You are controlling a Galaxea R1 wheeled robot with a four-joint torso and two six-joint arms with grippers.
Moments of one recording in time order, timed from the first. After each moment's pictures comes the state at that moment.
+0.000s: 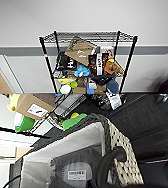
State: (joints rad) left arm 1.16 2.55 -1.89 -0.19 -0.11 -0.13; right arm -1.18 2.63 -1.99 0.21 0.09 0.19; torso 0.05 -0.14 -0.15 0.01
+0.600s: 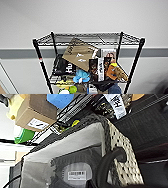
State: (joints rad) left arm 1.16 2.55 -1.89 -0.19 -0.11 -0.13; right arm -1.18 2.63 -1.99 0.21 0.09 0.19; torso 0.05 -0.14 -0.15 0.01
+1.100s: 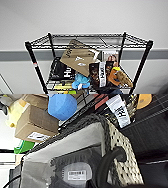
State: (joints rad) left arm 1.16 2.55 -1.89 -0.19 -0.11 -0.13; right arm -1.17 2.63 -1.99 0.21 0.09 0.19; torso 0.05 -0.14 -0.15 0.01
